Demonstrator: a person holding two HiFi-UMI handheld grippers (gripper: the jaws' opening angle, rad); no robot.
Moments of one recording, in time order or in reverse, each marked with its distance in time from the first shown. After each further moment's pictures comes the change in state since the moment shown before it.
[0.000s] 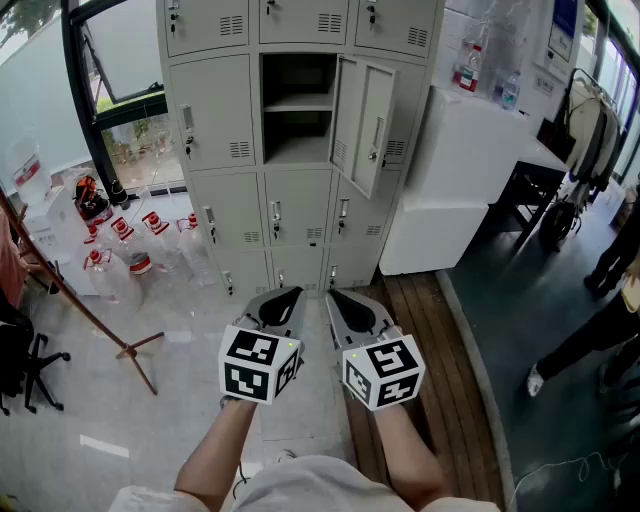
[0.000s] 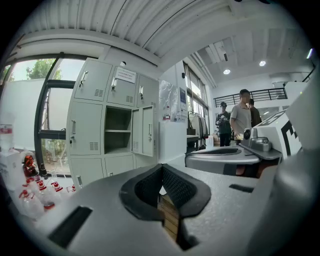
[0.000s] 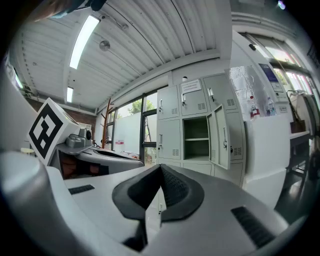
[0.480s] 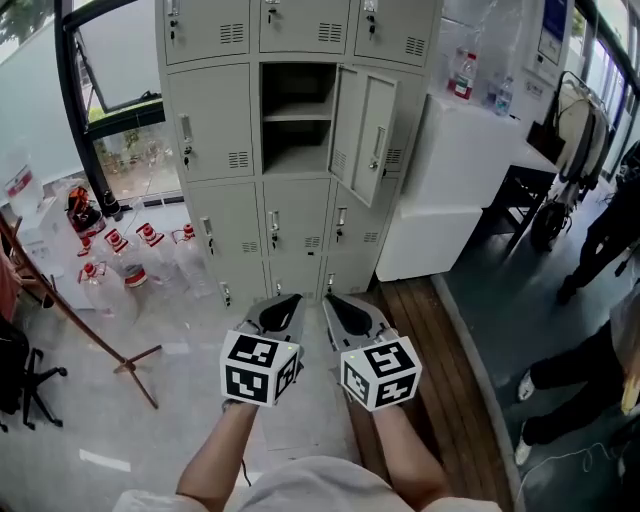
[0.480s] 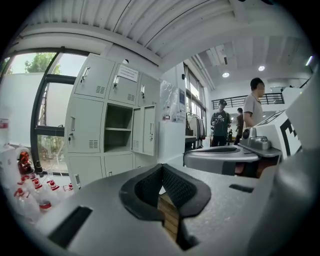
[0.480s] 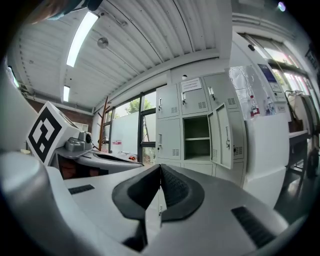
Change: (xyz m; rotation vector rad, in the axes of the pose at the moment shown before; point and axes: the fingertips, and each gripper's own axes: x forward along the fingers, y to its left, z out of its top) left arm -0.007 0.031 -0.006 -0.022 0.008 -0.044; right arm 0.027 0.022 0.003 0.017 0.008 -0.029
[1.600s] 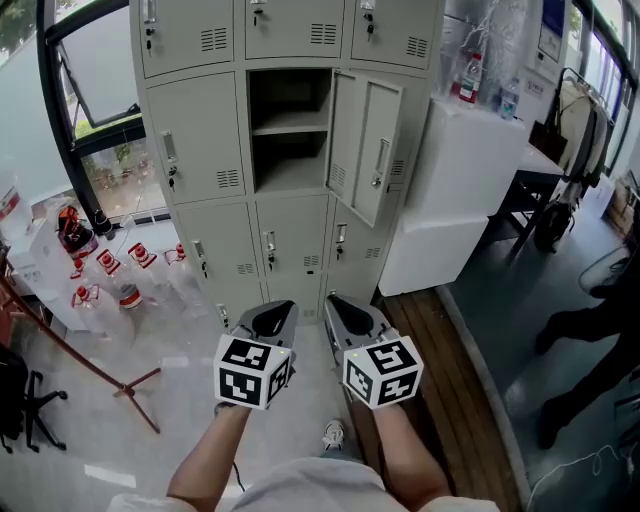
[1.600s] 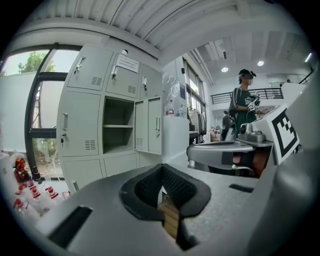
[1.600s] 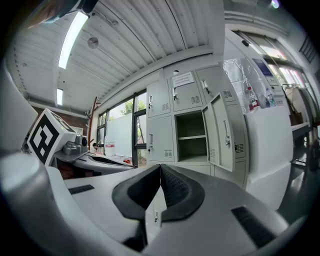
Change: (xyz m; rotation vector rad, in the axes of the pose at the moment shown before) left arm 0.078 0.066 0.002 0.039 0.045 -0.013; right arm 0.085 -0.063 -0.003 0.048 -0.017 -0.026
